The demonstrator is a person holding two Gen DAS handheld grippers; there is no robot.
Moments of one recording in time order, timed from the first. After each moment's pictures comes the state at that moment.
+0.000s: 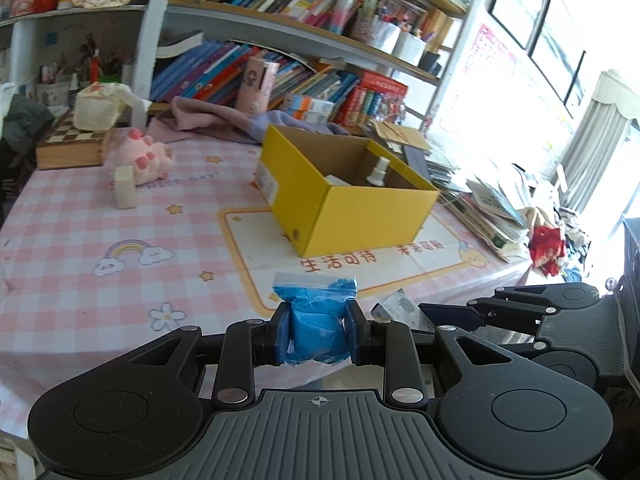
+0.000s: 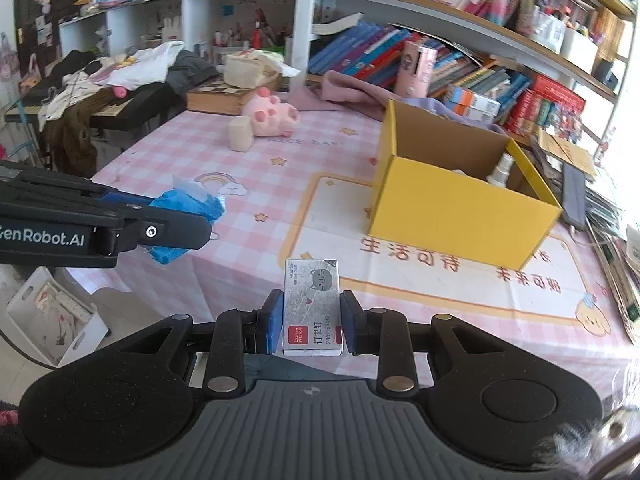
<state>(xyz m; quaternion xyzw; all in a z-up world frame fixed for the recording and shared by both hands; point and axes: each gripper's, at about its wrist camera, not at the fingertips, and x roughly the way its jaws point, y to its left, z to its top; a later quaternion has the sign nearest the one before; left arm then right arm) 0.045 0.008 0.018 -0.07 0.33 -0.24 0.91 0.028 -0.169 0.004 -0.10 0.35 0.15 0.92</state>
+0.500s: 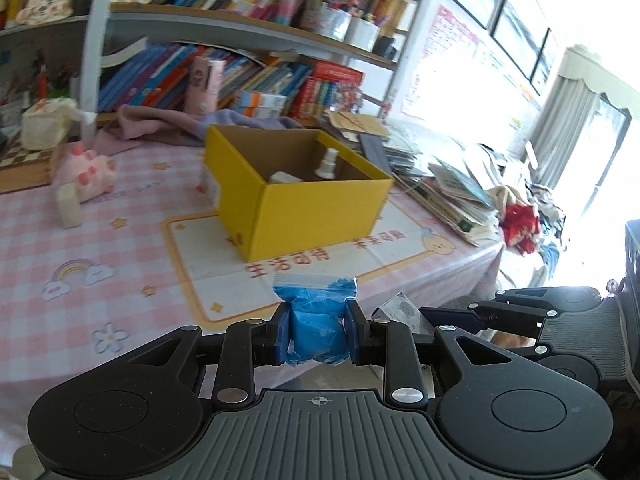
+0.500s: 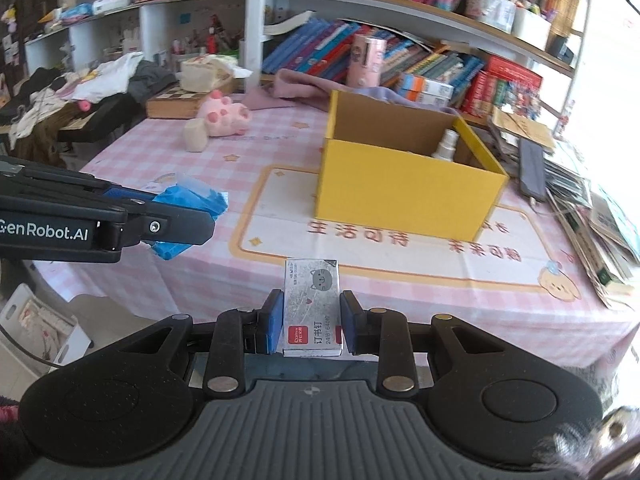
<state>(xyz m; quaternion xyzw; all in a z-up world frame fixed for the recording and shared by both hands) 0.049 -0.042 0.023 -0.05 0.33 -0.30 0.90 0.013 -0.217 0.008 -0.08 0.35 0.09 0.93</state>
